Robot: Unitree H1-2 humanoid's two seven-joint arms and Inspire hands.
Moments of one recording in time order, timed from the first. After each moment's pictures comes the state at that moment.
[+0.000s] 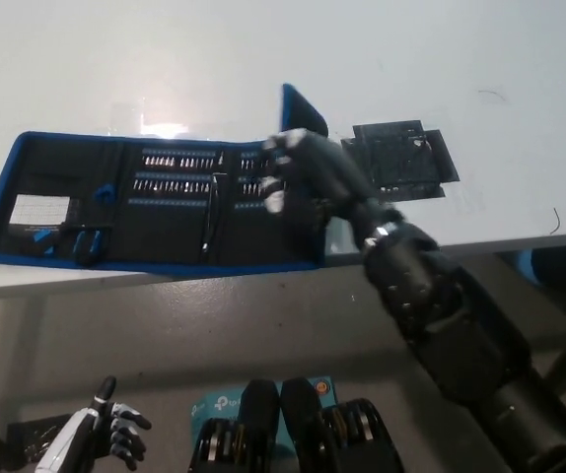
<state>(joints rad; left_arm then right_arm) 0.06 0.28 0.00 0.03 -0.07 0.19 -0.23 -0.77 -0.06 0.47 0.40 -0.45 -0.03 0.01</state>
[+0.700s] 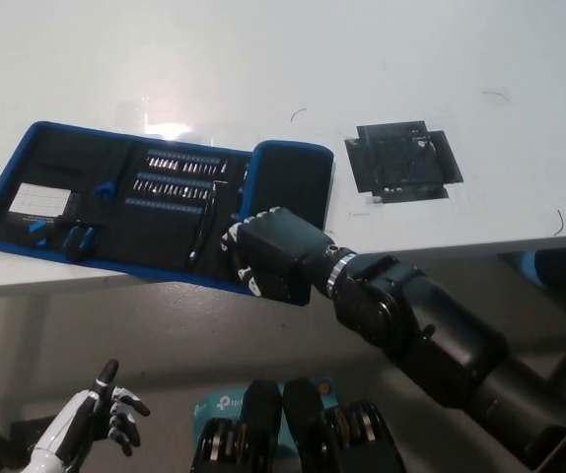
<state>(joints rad) 0.02 0.31 0.00 0.02 -0.06 0.22 -0.25 -0.82 -0.11 0.73 0.57 -0.65 -0.05 0.16</state>
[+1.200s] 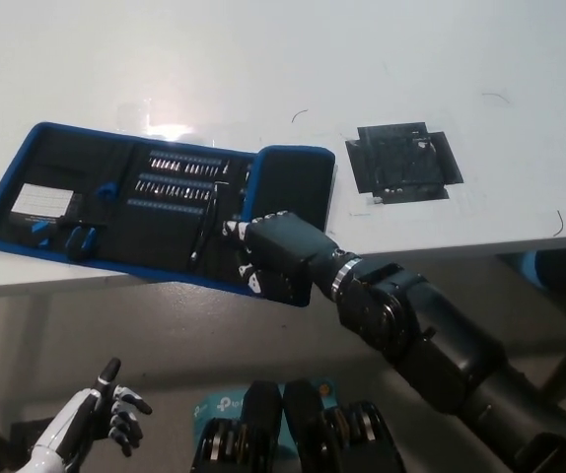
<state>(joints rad) 0.01 0.32 -0.01 0.02 -0.06 0.24 -0.26 -0.79 -0.08 0.66 0.62 -0.65 -0.10 0.14</state>
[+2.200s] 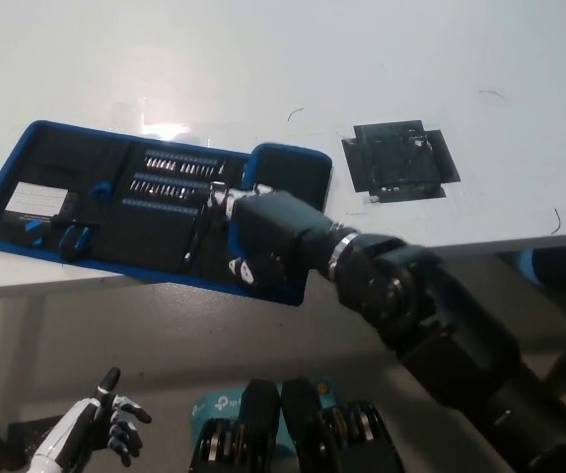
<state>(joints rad) 0.03 0.32 -0.01 0.03 -0.06 0.24 -0.27 -0.78 -0.08 0.51 0.21 -0.60 0.13 0.43</state>
